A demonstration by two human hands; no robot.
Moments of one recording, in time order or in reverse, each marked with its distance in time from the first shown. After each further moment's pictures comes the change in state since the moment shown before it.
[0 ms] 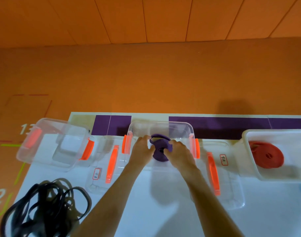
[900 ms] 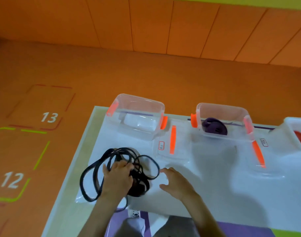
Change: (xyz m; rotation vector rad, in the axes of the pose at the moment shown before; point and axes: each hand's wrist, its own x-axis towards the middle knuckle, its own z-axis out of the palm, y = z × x) left_hand -0.250 -0.356 -0.208 0.571 0.015 0.016; right_hand -0.233 -0.180 0.274 -0.219 -0.279 -0.194
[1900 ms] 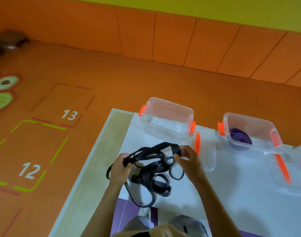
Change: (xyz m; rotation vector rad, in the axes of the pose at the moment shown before) left_hand 0.008 -0.135 0.034 -0.974 0.269 -0.246; right_hand 0.016 -0.114 -0.003 0.652 0.525 -0.158
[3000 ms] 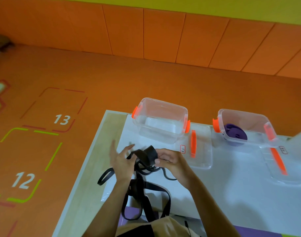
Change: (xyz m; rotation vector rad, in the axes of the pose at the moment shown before) left_hand 0.036 0.027 0.038 0.060 0.314 0.198; right_hand 0.000 -0.031 0.016 0.222 -0.401 -0.040
